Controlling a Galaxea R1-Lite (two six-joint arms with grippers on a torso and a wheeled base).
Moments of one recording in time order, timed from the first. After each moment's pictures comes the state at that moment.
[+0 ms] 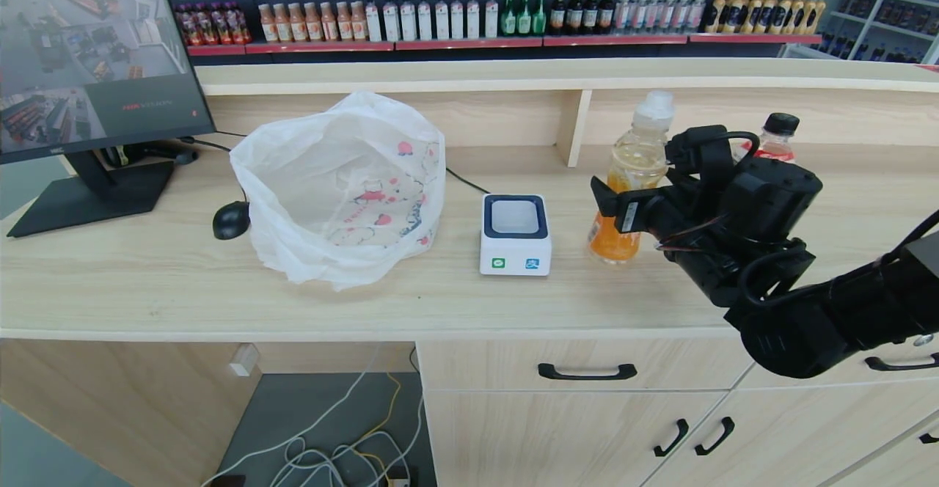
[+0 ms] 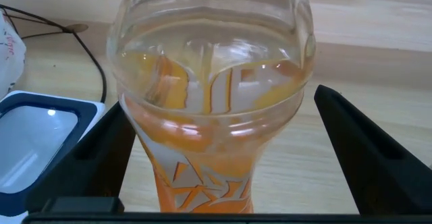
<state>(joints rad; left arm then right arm) 0.00 0.00 0.00 0.00 0.00 0.00 0.37 1.96 -0.92 -1.20 -0.26 -0.12</state>
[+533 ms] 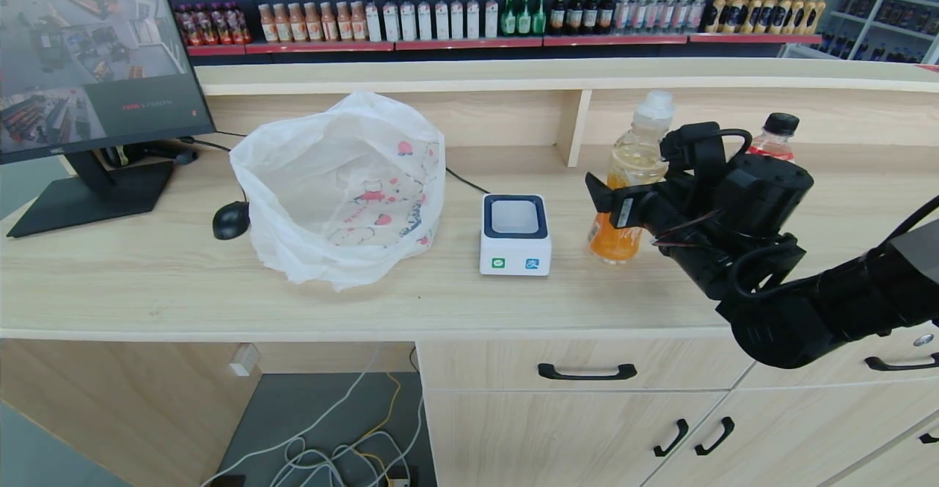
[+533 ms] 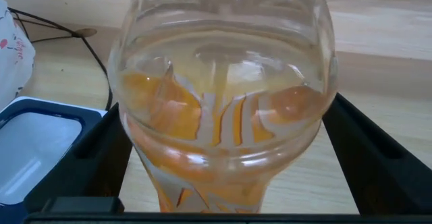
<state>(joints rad) 0.00 0.00 0.00 0.00 0.00 0.00 0.36 1.99 -0.97 -1.20 -0.21 -0.12</state>
